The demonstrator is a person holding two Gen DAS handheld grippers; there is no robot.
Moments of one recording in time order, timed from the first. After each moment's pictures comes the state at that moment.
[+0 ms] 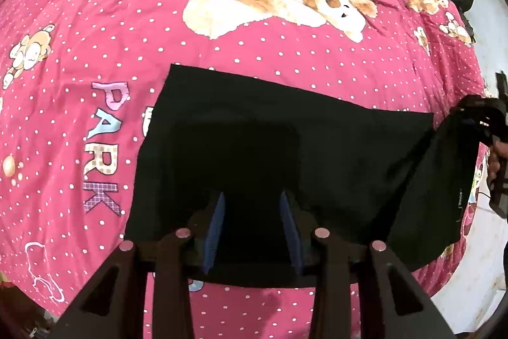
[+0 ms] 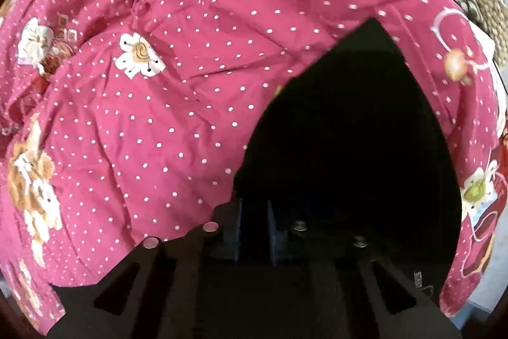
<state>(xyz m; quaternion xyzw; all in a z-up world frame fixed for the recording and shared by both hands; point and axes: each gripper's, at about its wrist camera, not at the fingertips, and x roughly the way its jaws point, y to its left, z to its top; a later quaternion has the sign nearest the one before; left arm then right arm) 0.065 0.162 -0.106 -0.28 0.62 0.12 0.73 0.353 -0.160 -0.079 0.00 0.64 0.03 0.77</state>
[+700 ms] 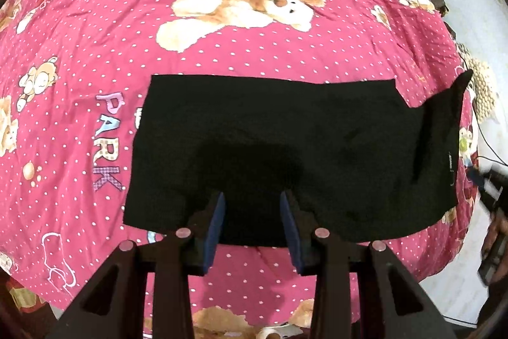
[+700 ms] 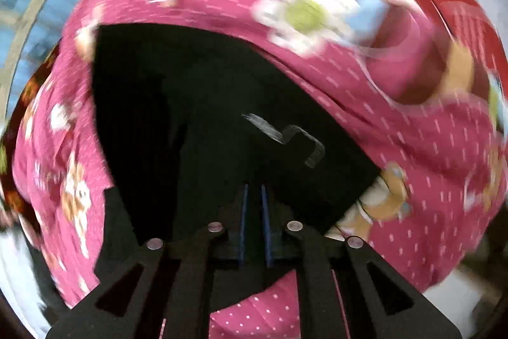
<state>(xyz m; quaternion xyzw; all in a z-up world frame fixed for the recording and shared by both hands) 0.042 0.122 -0.060 -0.22 0.60 0.09 0.76 0.185 -0.351 -0.036 0.22 0.58 0.00 0.79</state>
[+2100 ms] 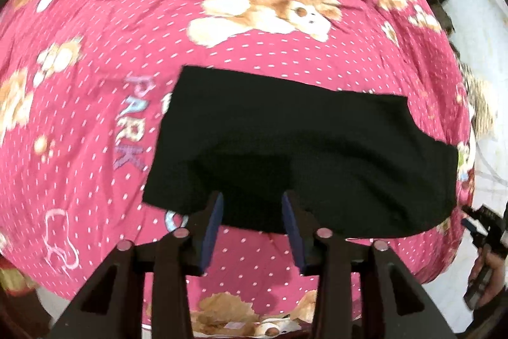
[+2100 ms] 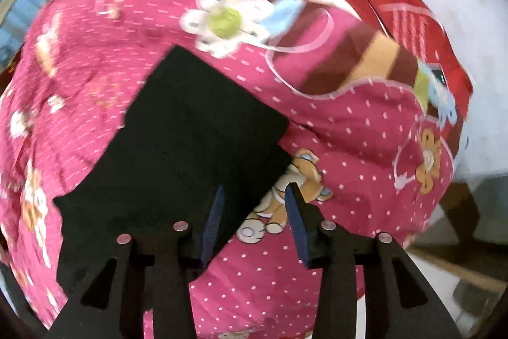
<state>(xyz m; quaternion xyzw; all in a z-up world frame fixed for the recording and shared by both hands) 0.007 0.144 -0.056 -0.26 0.58 0.12 0.76 0.133 -0.391 -0.037 0.17 0.59 -0.12 0.78</state>
